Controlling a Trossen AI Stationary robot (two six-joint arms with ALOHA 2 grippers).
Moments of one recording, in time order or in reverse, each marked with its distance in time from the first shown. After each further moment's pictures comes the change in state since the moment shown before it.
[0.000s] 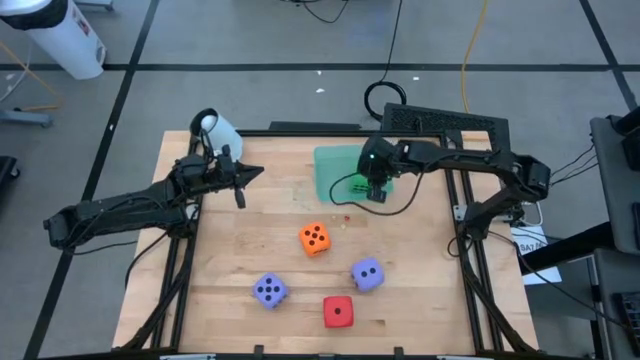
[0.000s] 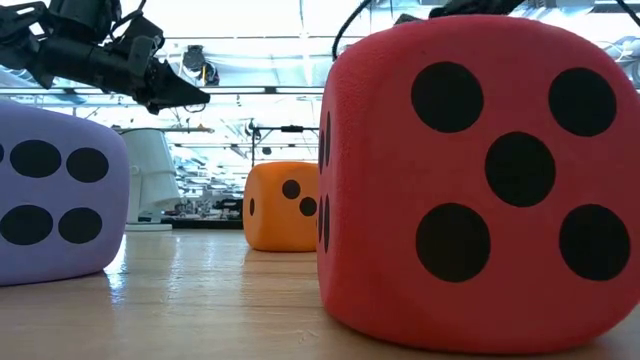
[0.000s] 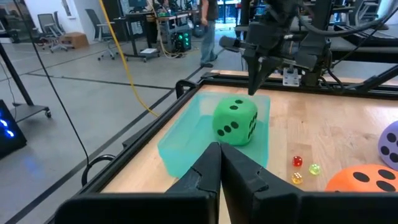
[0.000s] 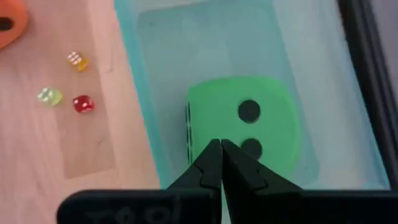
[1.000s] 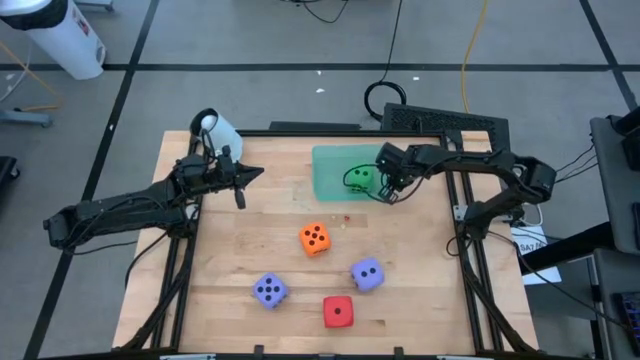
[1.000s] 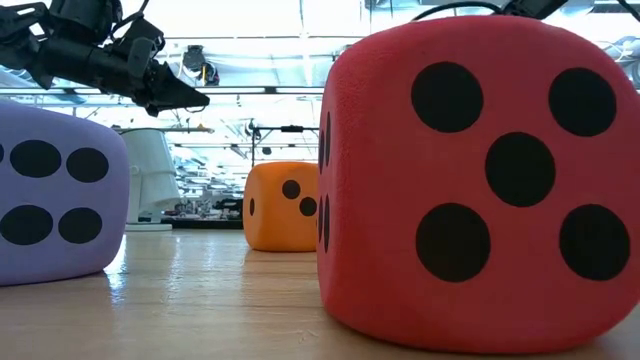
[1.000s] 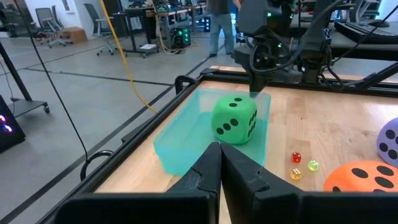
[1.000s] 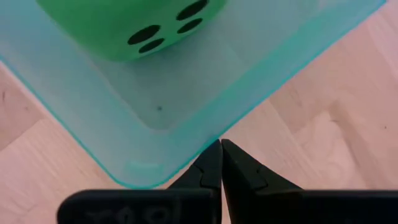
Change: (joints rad) left arm 0.000 0.000 0.000 -0.017 0.000 -0.007; right arm -0.092 -0.032 -0.202 -0.087 0.036 0.370
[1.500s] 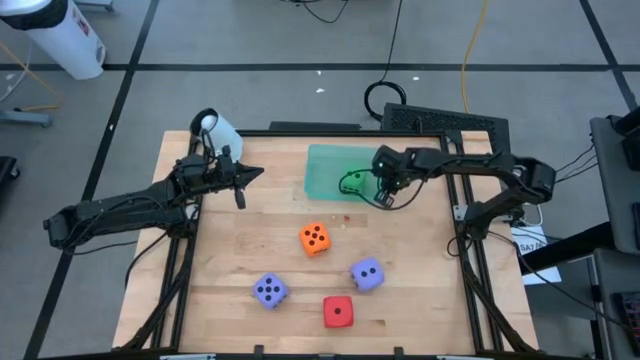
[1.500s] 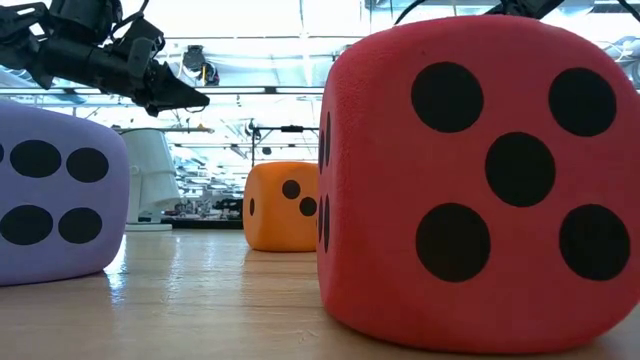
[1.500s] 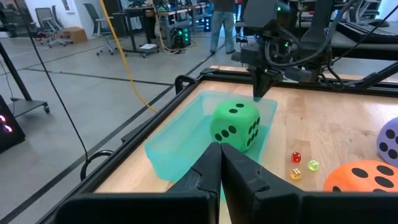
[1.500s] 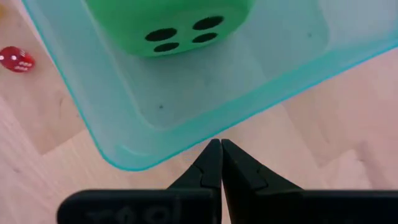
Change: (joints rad) left arm 0.000 0.000 0.000 -0.001 0.000 0.000; right arm 0.045 -0.007 0.008 0.069 -0.044 -0.059
